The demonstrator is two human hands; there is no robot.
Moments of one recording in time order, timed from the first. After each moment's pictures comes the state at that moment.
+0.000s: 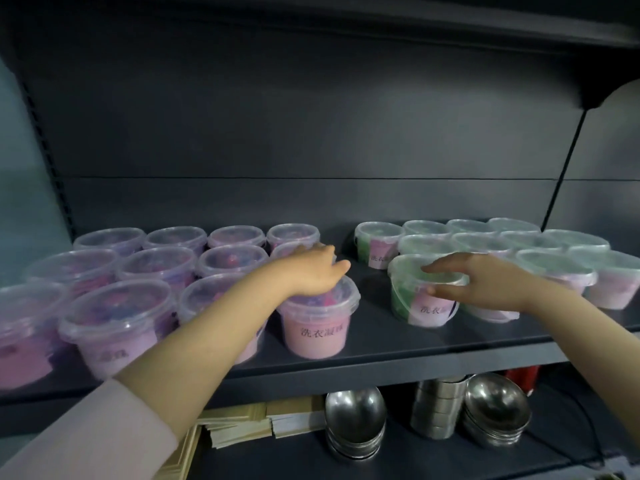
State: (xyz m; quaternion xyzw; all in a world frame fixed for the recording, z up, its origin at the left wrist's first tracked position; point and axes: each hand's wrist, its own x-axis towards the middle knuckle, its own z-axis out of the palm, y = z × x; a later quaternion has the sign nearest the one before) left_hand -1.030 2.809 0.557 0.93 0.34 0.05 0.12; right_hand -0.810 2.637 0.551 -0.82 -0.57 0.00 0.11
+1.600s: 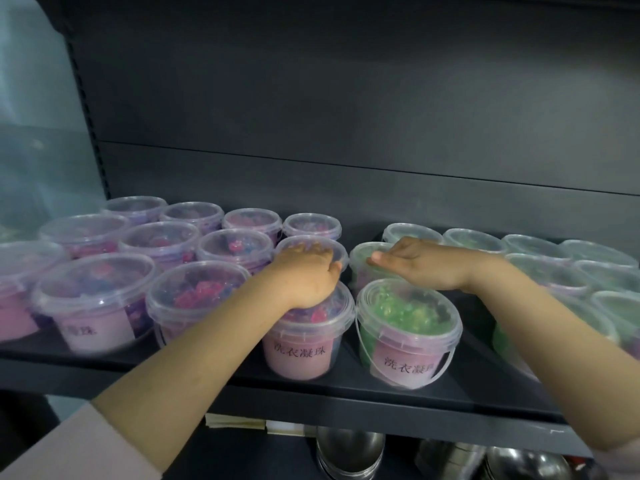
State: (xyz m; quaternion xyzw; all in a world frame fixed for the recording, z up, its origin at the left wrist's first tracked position) left_hand -1.001 2.830 0.530 0.90 0.43 0.04 0.07; right_hand -0.807 2.762 0.563 -0.72 -0.68 0.14 0.07
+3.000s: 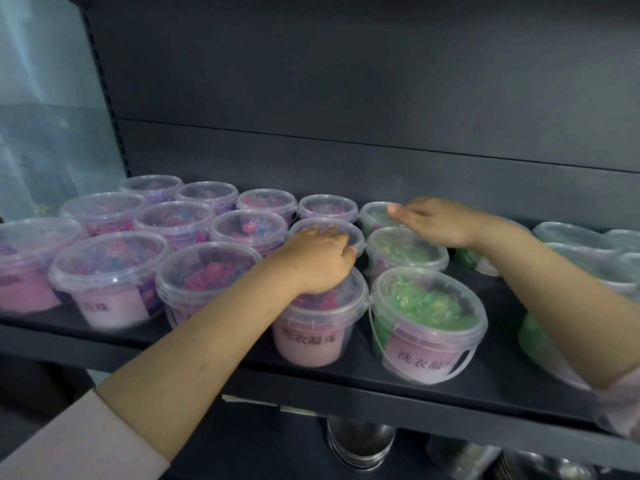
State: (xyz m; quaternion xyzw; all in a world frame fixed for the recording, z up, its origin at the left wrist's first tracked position) left_hand -1.003 2.834 0.528 0.89 0.43 0.05 0.10; right_hand -0.790 2.806 0.573 -0.70 -0.70 0.07 0.11
